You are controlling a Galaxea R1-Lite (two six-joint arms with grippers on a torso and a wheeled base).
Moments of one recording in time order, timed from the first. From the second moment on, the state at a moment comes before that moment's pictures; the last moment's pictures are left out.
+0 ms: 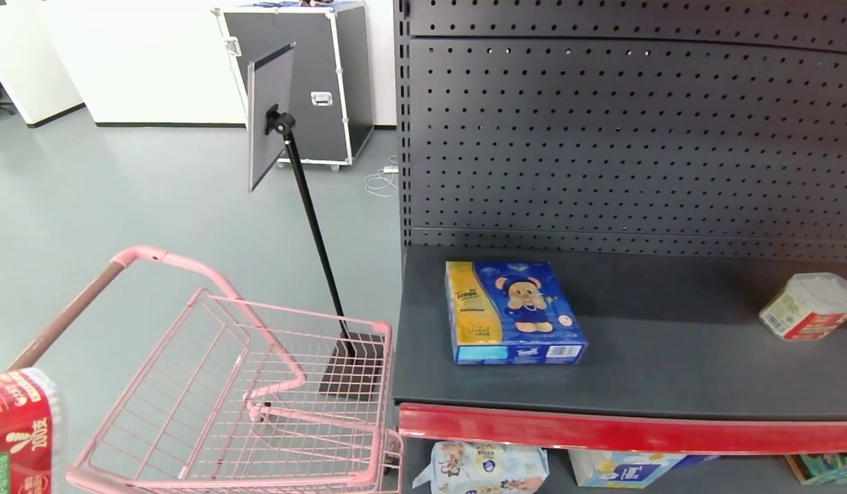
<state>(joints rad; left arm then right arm) -0.20 0.45 -0.58 0.21 -0.21 0.01 0.00 0.00 0.00 0.01 -0.04 -0.04</state>
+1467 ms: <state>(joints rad) -0.20 0.46 -0.58 0.19 -0.21 0.01 0.00 0.00 0.00 0.01 -0.04 -0.04</state>
